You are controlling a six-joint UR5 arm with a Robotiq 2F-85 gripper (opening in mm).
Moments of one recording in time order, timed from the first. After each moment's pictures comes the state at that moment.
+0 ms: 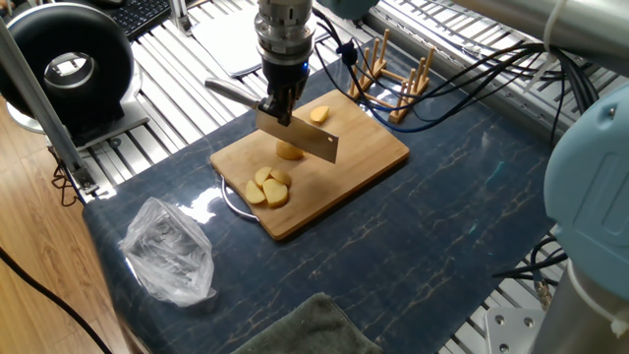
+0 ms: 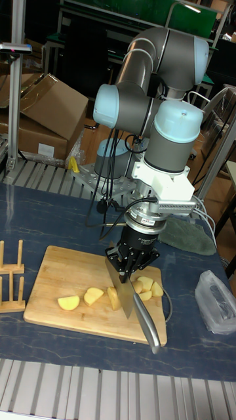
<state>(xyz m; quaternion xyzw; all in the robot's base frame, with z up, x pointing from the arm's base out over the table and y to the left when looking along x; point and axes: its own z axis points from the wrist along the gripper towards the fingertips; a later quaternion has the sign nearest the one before) 0.610 0.054 0.097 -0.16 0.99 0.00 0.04</state>
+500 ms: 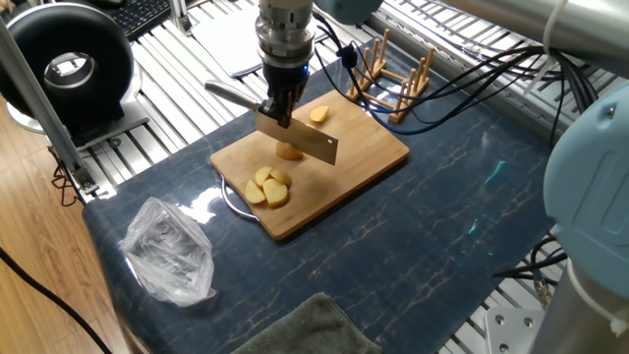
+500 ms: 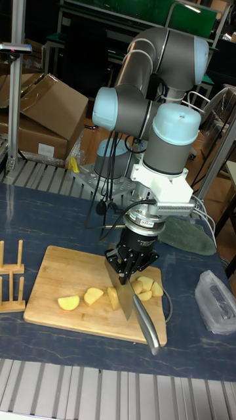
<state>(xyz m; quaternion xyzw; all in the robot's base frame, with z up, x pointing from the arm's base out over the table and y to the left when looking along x) 0.611 0.054 0.093 -0.16 0.99 0.00 0.04</state>
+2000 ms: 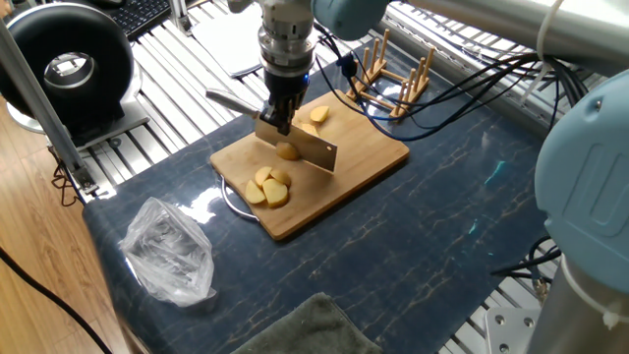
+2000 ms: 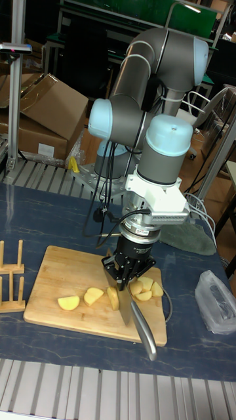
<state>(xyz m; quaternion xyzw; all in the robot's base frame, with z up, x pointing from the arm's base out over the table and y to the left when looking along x) 0.618 0.050 0.071 -0.17 0.98 0.00 0.05</state>
